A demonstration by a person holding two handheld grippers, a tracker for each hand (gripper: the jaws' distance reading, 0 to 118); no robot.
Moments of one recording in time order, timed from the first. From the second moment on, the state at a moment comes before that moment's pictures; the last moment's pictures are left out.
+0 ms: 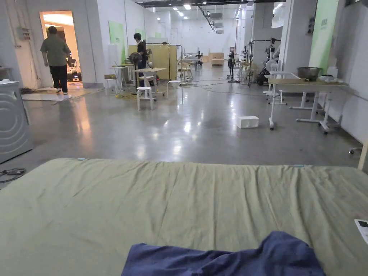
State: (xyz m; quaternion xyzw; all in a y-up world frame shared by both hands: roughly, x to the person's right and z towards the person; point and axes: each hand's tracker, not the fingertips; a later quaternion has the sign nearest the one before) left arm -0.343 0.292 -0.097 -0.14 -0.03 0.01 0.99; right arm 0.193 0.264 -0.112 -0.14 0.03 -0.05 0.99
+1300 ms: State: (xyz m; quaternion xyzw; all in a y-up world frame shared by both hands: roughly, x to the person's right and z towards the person) left arm -0.340 0.280 -0.090 -0.16 -0.02 0.10 0.98; right arm 0.131 0.304 -0.082 -0.10 0.08 -0.01 0.99
